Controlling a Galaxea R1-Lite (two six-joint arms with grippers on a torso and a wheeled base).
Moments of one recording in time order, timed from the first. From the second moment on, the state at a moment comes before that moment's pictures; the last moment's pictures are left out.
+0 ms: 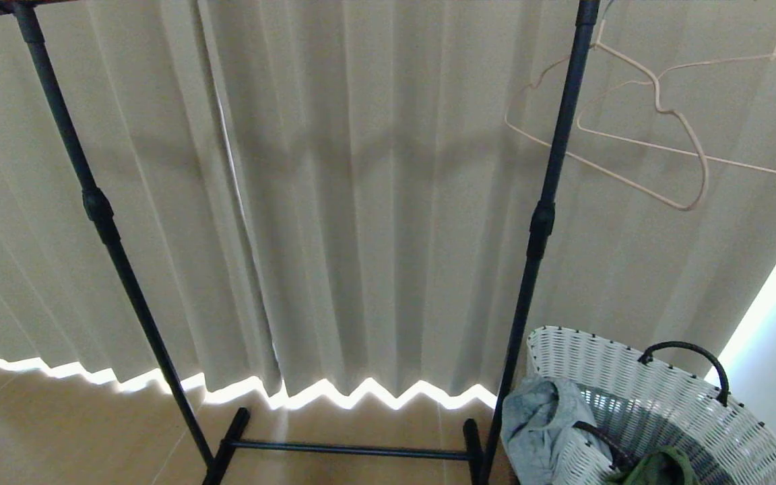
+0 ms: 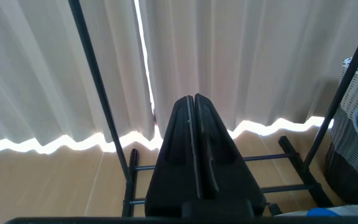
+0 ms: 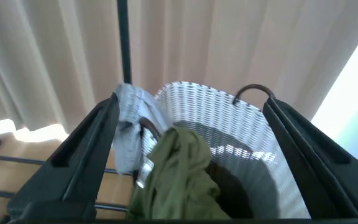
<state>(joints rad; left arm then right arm) 0.00 0.00 0.00 0.02 -0.11 0.07 0.01 0.00 0.00 0.01 0.00 -0.02</state>
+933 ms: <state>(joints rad) 0.00 0.00 0.00 0.02 -0.11 0.06 0.03 0.81 -0.19 0.20 -0.12 -0.29</state>
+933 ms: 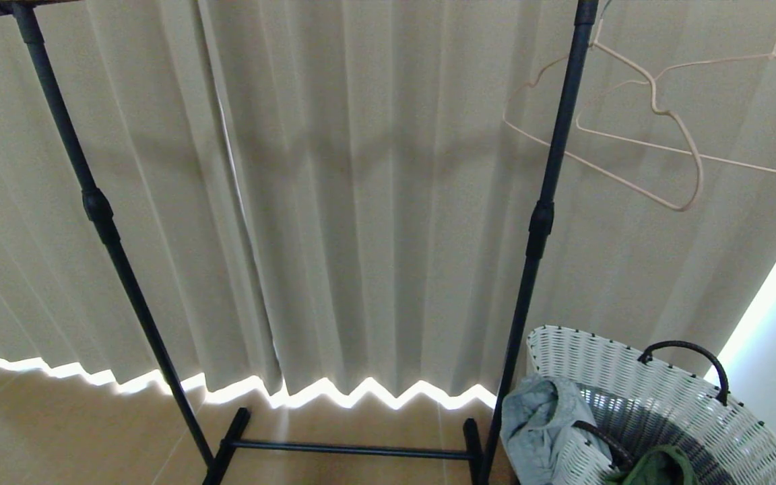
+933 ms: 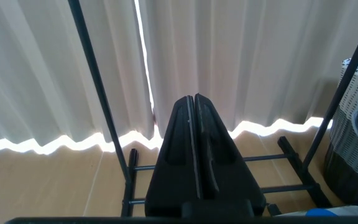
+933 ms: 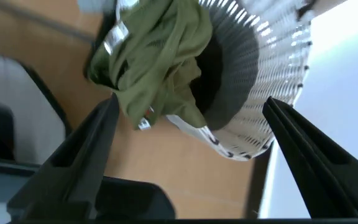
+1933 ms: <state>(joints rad) 0.00 0.00 0.00 0.02 -0.11 0.06 0.01 1.63 -0.32 -0.25 -0.25 -0.42</state>
